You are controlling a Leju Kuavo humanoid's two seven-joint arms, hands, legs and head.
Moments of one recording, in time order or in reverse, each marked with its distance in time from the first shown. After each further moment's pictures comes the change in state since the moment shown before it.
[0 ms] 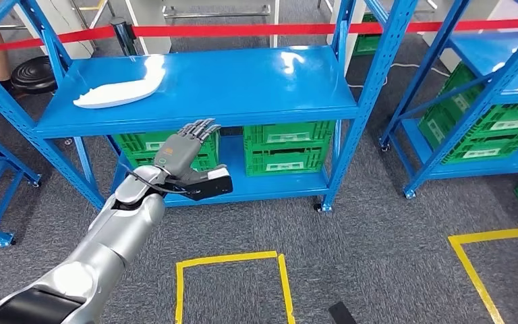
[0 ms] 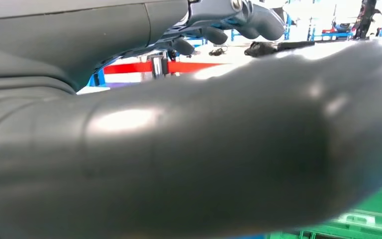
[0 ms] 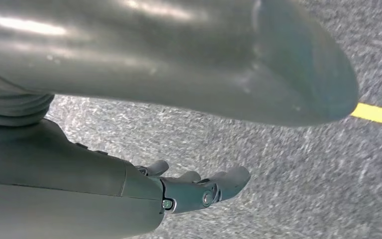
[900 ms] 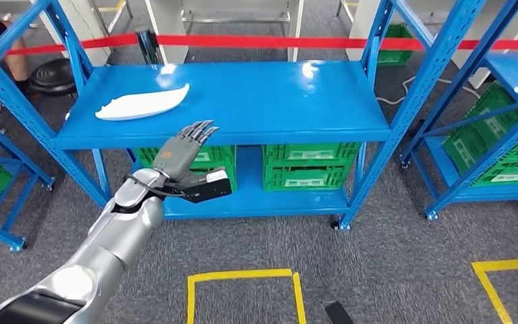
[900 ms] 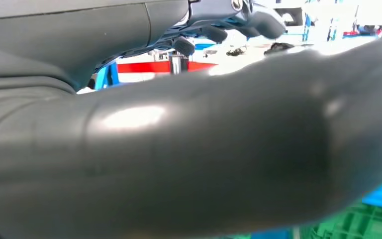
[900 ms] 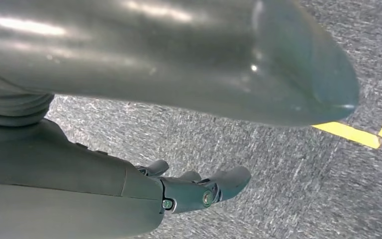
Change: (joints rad) left arm 0.023 0.005 0.012 -0.006 0.000 0.010 -0.008; right arm -0.002 0.001 -0.007 0.000 0.033 -0.028 -0.026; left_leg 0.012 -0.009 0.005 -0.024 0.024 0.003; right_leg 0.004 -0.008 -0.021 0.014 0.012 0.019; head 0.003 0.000
